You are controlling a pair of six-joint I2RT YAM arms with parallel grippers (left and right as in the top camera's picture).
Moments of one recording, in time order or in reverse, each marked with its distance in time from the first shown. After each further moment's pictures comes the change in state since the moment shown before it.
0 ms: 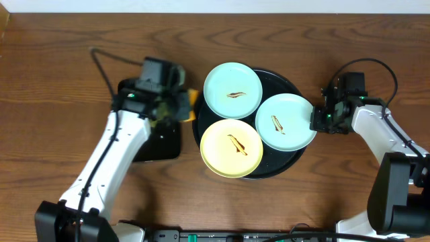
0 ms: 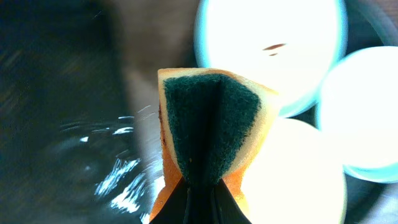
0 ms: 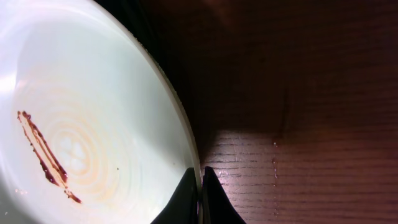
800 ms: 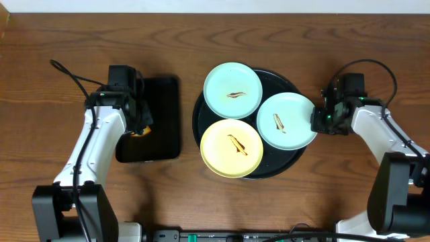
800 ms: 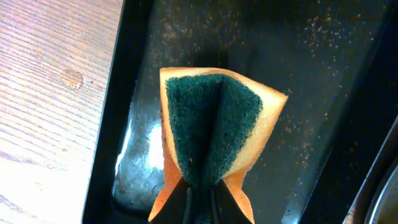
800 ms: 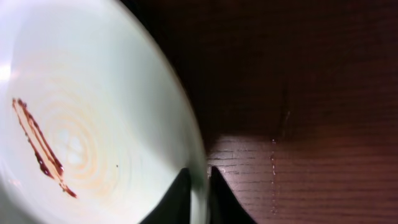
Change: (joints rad) left arm 0.301 0.069 -0.127 -0.054 -0.260 -0.069; right arm 0.000 0.000 -0.006 0.000 0.005 -0.002
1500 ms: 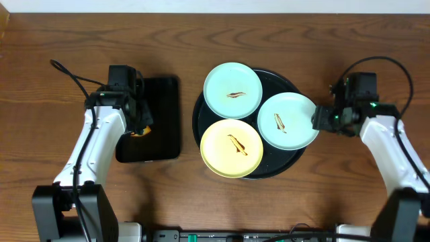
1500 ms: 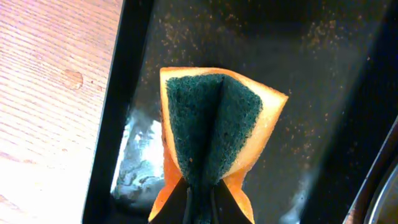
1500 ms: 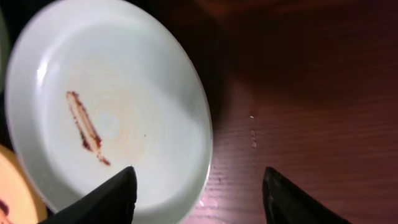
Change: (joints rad) left arm 0.000 0.000 0.000 0.000 0.000 0.000; right arm 0.000 -0.164 -0.003 -0.071 0.027 0.017
